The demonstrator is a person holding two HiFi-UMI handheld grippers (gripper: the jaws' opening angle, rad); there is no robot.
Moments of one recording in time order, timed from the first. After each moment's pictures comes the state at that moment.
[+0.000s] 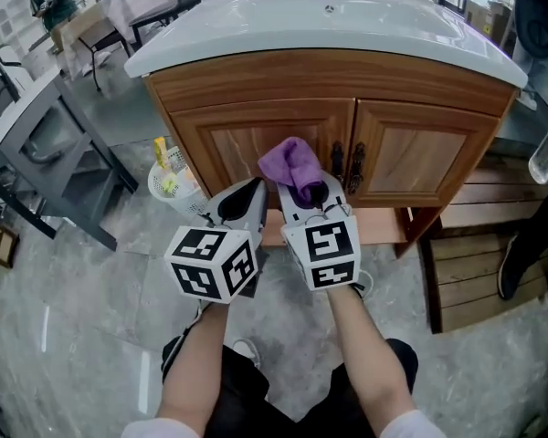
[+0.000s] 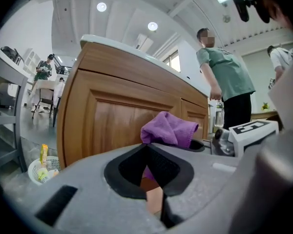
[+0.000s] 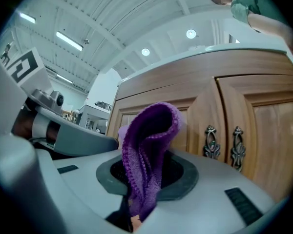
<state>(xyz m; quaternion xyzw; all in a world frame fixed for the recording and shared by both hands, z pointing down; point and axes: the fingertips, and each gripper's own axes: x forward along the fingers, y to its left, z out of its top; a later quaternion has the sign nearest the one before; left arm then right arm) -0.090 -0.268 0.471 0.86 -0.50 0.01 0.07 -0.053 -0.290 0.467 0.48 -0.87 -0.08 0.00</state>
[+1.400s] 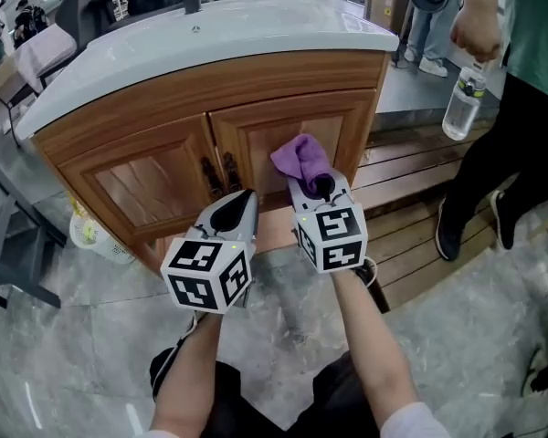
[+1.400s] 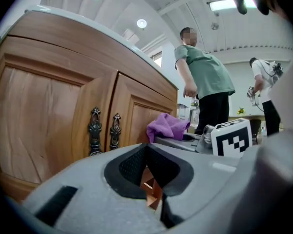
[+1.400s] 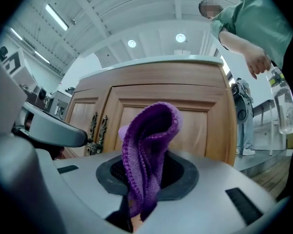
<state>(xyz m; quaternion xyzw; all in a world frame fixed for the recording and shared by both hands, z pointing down) 0.093 -0.257 0.479 0.92 -0.38 0.01 0.07 0.180 -0.293 0.473 0.62 -0.78 -0.09 0.04</state>
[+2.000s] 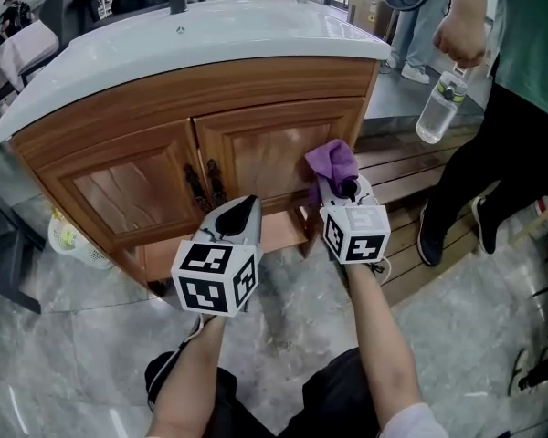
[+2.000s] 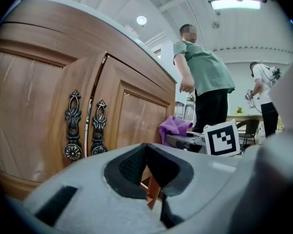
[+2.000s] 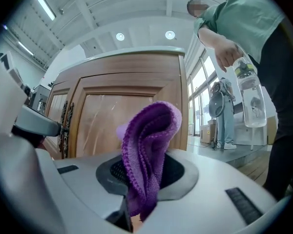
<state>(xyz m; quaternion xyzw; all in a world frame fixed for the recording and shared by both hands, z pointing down) 0.129 -0.260 0.492 0.93 -0.36 0.02 0.08 0.285 -0.294 0.491 0.70 -0.71 -0.06 0.04</state>
